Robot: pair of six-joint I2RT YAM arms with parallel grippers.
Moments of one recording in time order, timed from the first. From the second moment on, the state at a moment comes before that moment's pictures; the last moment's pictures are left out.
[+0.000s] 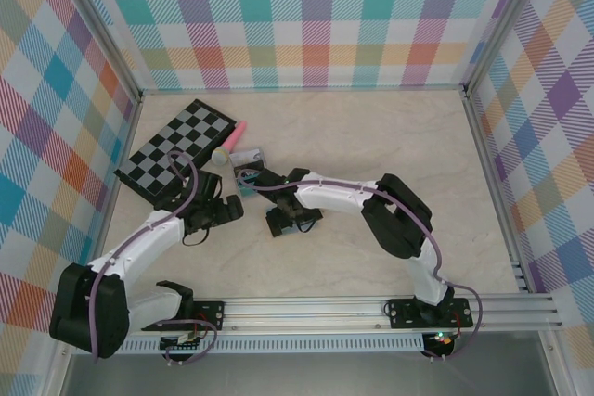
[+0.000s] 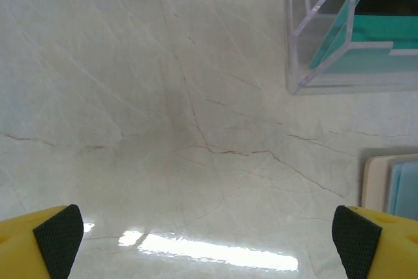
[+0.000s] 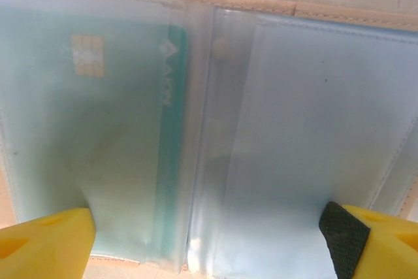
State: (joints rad) left arm -0.30 1.16 0.64 -0.58 -0.07 -0.61; right arm 1.00 2.08 1.53 -0.91 0.11 0.59
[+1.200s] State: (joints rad) left arm -0.50 1.42 0.59 -0.10 0.35 -0.97; right arm 0.94 1.99 1.38 -0.76 0.06 0.65
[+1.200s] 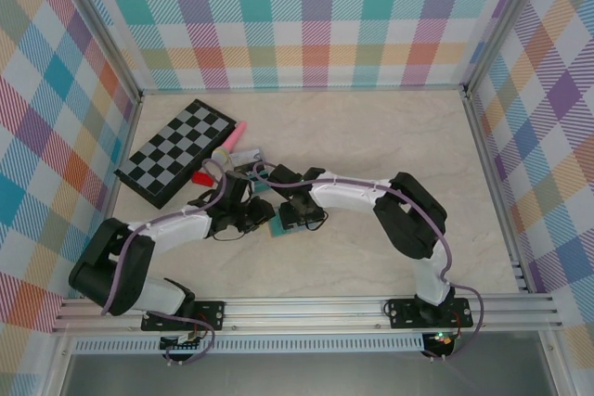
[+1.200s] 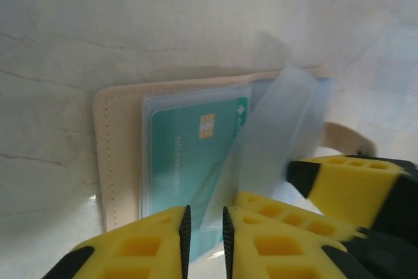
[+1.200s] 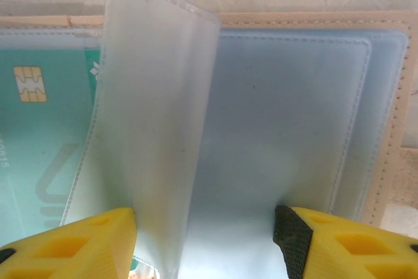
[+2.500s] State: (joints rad) left arm -0.53 1.53 0.67 -0.16 0.33 -0.86; right arm 0.86 1.67 1.18 -0.75 0.23 0.85
